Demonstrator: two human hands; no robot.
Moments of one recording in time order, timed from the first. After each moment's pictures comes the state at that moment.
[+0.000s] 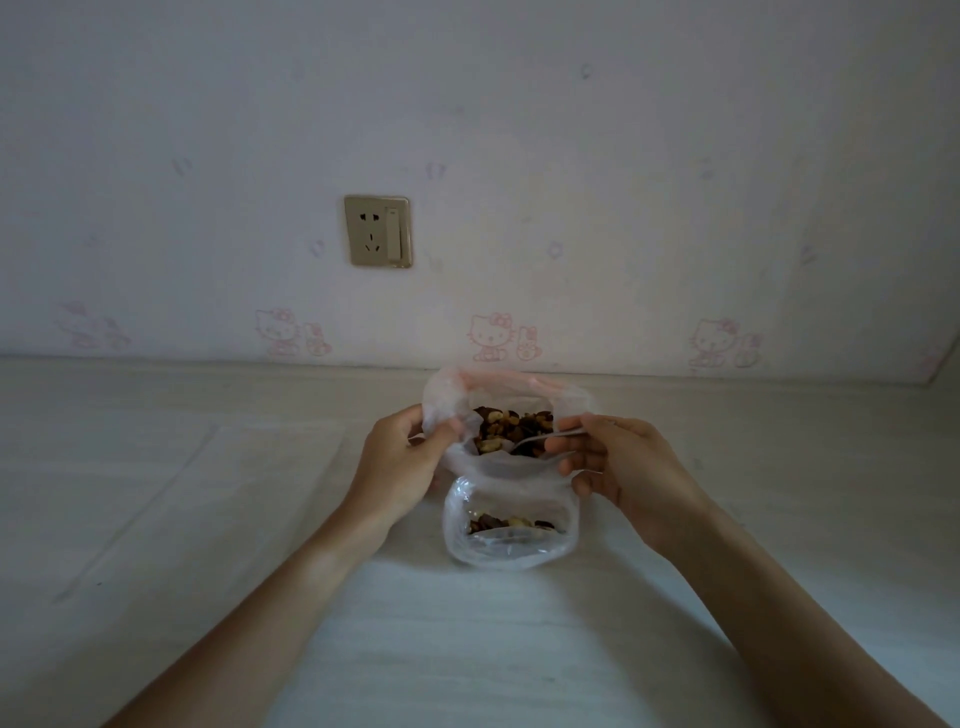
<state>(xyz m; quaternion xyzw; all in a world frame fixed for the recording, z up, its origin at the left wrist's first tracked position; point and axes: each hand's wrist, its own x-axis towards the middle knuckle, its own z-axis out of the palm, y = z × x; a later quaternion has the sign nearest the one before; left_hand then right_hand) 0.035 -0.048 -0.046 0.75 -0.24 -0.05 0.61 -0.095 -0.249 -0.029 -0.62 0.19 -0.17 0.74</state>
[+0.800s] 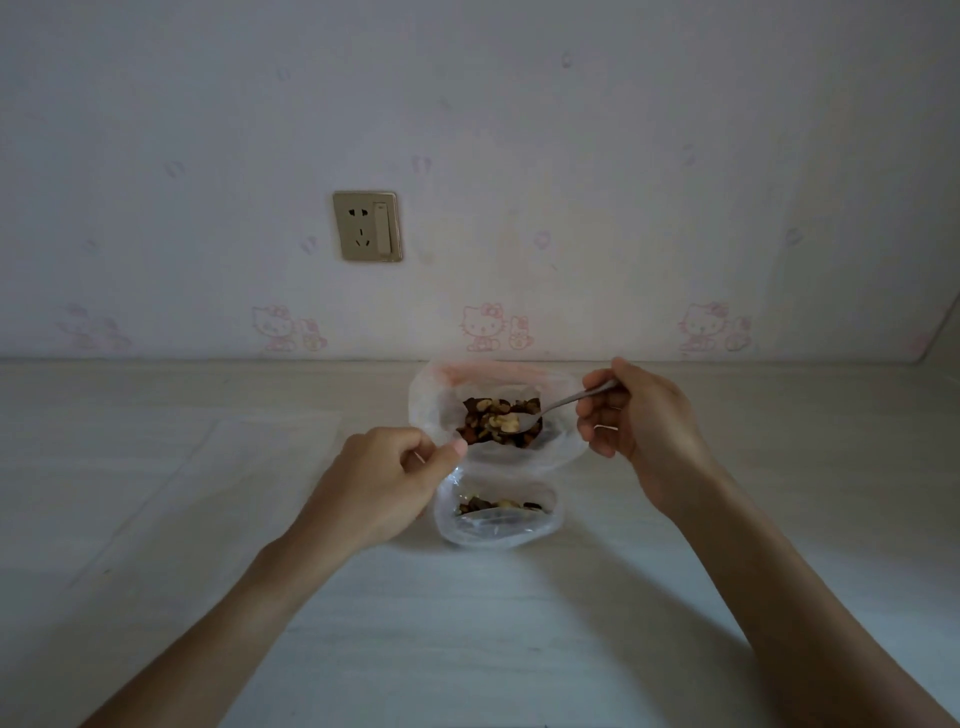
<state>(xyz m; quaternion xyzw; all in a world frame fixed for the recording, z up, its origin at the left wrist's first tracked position) 0.000 -0.015 -0.027 0.87 -0.29 -0.02 0.39 -0.105 -0.260 -0.006 -0.60 0.17 -0.26 0.74</state>
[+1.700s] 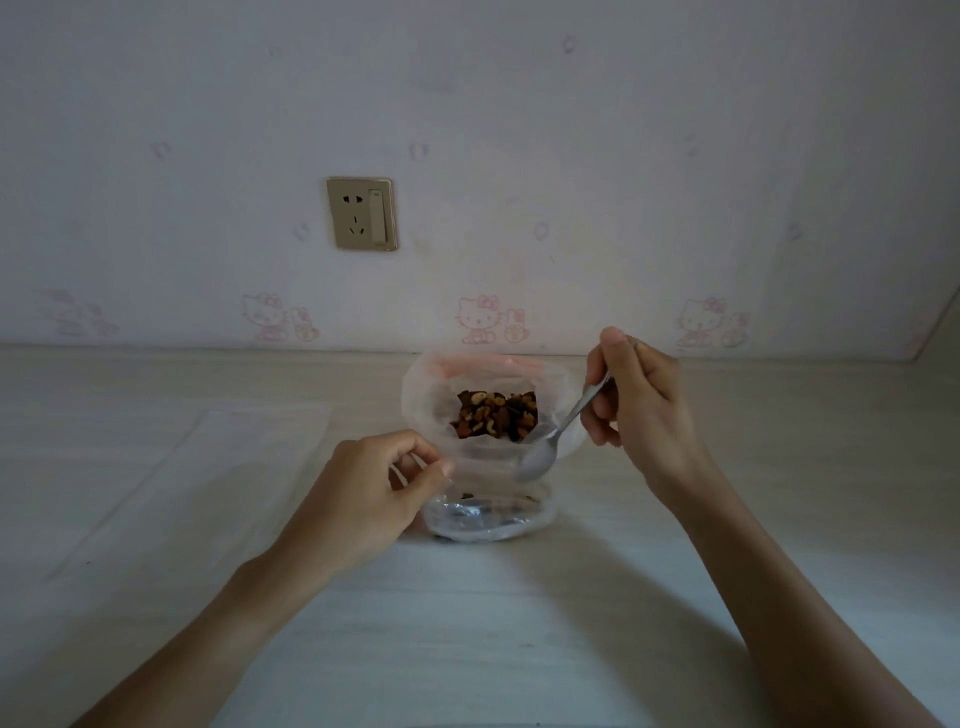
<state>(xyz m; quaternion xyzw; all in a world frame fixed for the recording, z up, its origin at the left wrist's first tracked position) -0.008 -0.009 -0.041 0.83 -0.36 0.02 0.43 -0.112 -0.248 -0.001 -0.71 0.04 -0.37 0.59</state>
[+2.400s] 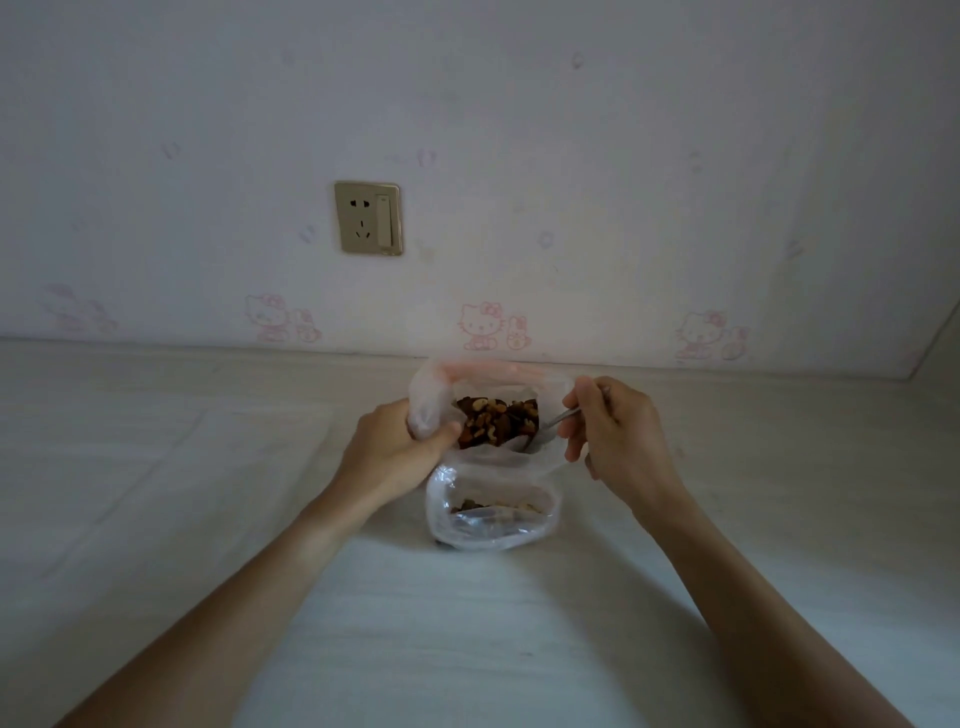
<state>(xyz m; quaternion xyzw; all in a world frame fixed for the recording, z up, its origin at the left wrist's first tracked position) 0.039 -0.050 -0.045 0.86 -0.23 -0.01 0.45 -0.095 -0.248 -0.026 -0.78 0.17 -0.34 0.50</state>
